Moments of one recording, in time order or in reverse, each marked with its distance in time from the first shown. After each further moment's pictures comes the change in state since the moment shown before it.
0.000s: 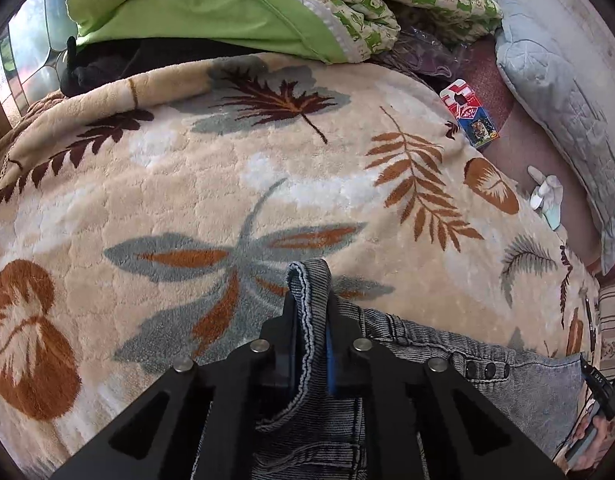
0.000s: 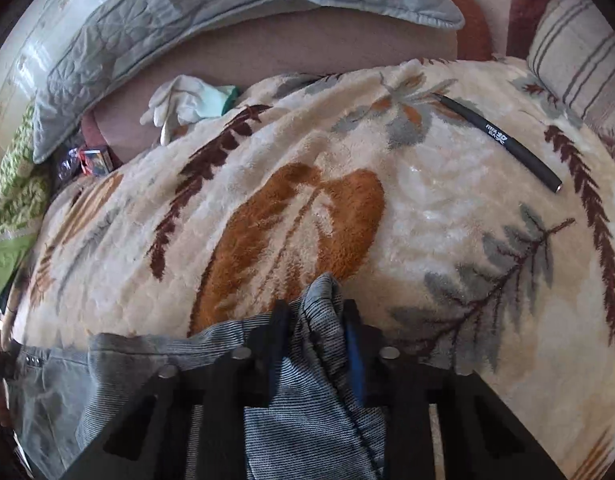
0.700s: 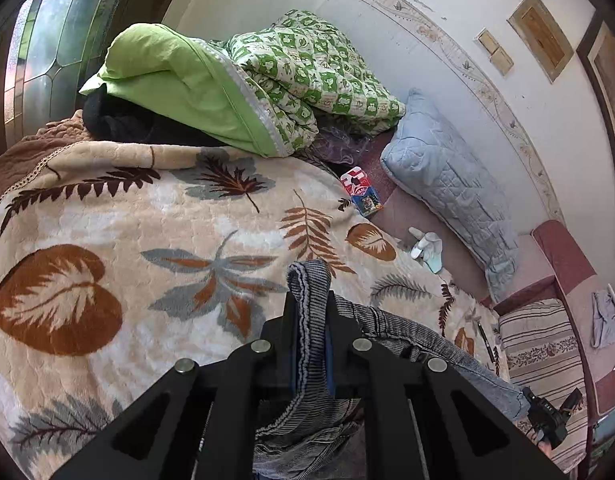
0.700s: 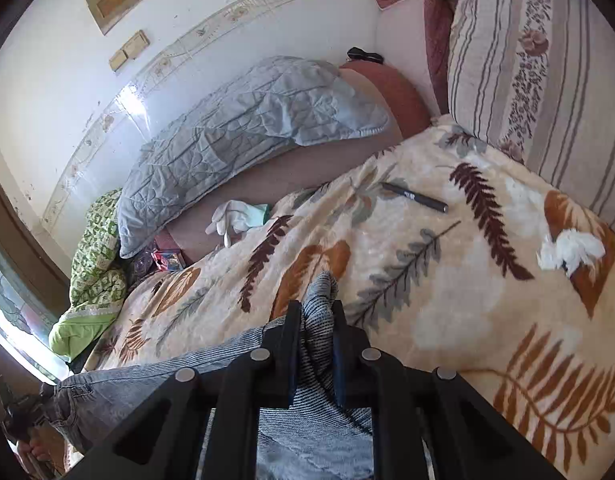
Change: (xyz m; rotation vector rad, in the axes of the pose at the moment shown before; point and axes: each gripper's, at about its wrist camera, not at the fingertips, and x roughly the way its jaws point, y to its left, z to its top) left arm -0.151 0.040 -0.047 -0.049 -0.248 -0.356; right arm -0.176 -0.044 -0.083 0.224 -0.353 0.163
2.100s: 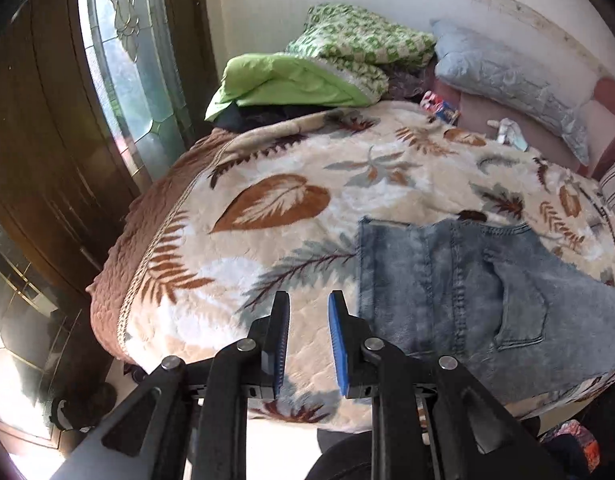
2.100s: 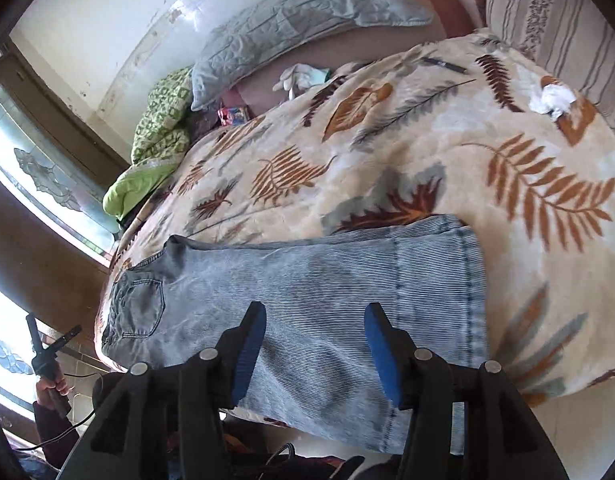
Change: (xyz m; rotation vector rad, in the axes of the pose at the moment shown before) left arm -0.166 0.031 -0.124 0.383 0.036 0.451; right arm -0.102 -0.001 -0.142 -0.156 0.388 0.164
